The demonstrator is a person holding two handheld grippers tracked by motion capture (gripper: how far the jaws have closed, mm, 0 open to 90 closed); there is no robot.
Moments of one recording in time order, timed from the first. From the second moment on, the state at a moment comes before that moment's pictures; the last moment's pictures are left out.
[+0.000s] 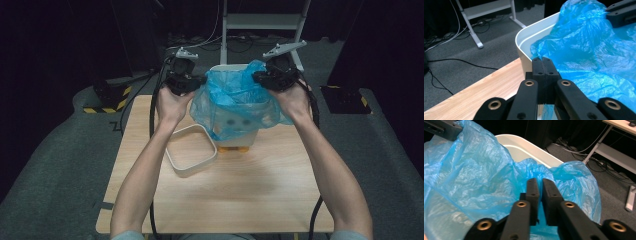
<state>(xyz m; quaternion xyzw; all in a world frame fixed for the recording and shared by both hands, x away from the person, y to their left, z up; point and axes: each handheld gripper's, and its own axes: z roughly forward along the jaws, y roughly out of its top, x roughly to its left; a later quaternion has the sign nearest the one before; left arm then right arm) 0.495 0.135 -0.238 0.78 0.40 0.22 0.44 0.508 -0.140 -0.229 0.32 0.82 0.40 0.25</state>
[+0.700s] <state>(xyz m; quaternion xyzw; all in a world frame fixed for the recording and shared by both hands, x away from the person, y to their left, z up) 0.511 0.133 -0.241 0.76 0.40 0.21 0.46 0.481 -0.189 -0.227 0.31 0.80 0.45 0.26</state>
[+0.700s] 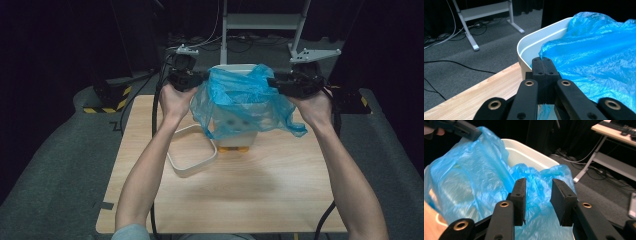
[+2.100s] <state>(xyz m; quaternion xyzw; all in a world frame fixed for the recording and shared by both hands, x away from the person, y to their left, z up) 0.554 0.139 -0.264 0.74 0.45 0.20 0.45 0.556 -0.181 -0.255 0.38 0.78 0.43 0.26</state>
